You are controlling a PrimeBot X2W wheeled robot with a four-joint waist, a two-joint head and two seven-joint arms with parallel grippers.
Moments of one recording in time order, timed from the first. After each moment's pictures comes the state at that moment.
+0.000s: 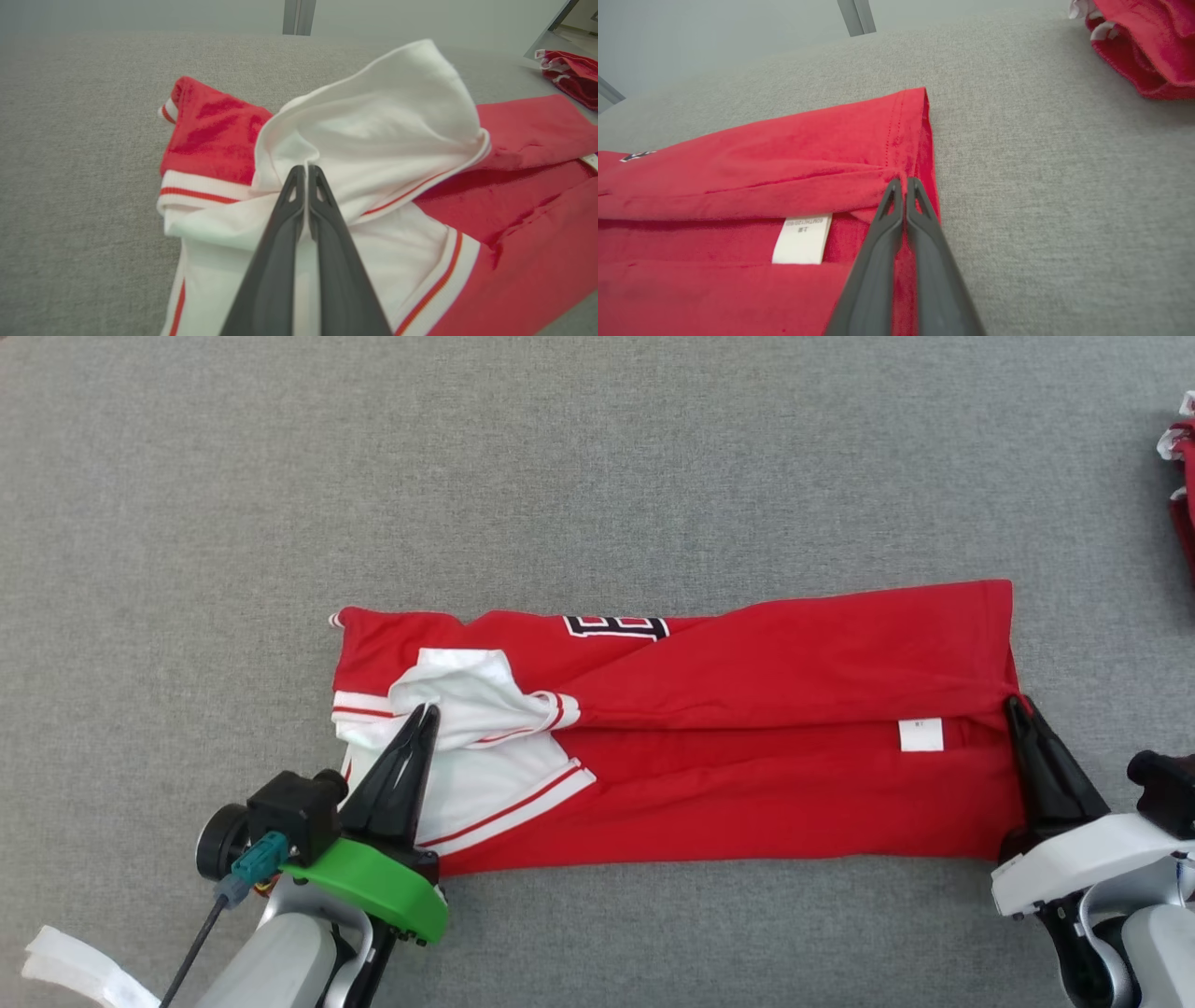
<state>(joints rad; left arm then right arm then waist) -0.30 0.34 -0.58 0.25 -0.58 0.01 -0.26 -0.08 -0.30 0.04 0.16 0.46 0.13 -0.15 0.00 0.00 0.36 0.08</state>
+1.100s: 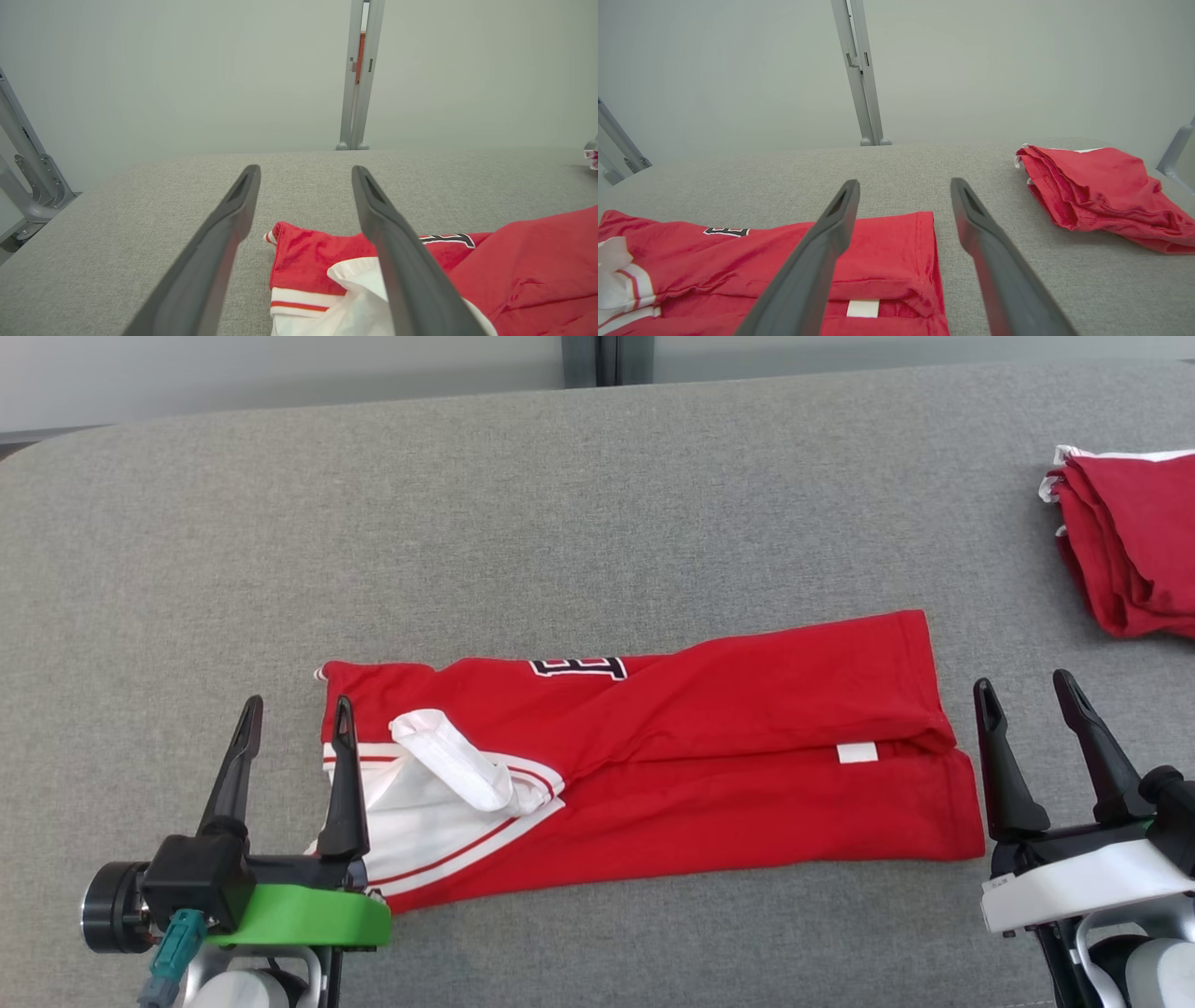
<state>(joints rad) -0.08 0.31 -0.33 -0.05 -0.38 0.23 -0.25 0.05 -0.14 -0.05 -0.19 0.24 0.13 -0.07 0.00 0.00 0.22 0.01</state>
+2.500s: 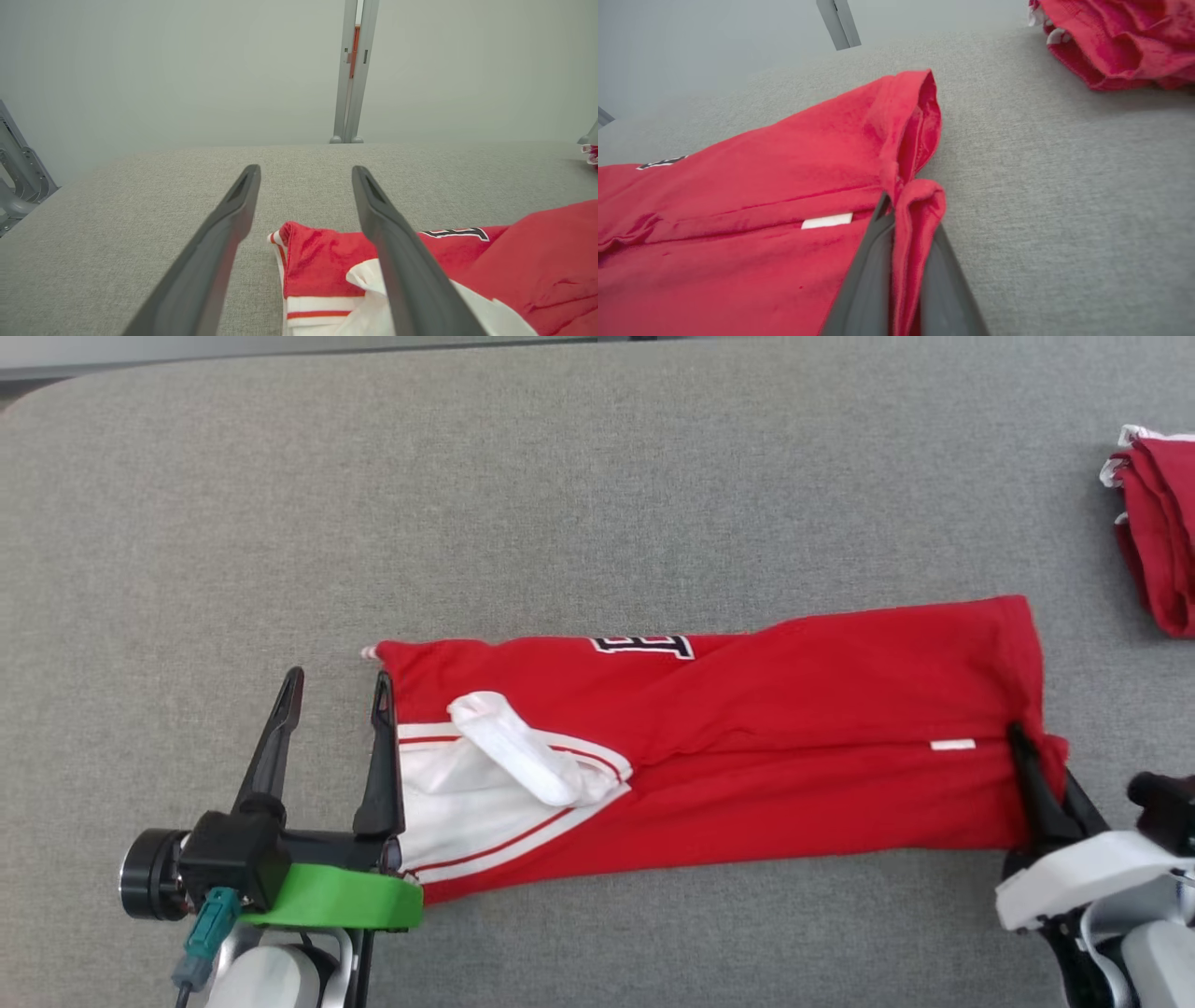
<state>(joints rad) -0.14 0.27 -0.36 -0.03 -0.36 0.19 -0.26 -0.08 -0.25 0.02 0.26 0.45 0.13 -0.18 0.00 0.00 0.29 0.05</state>
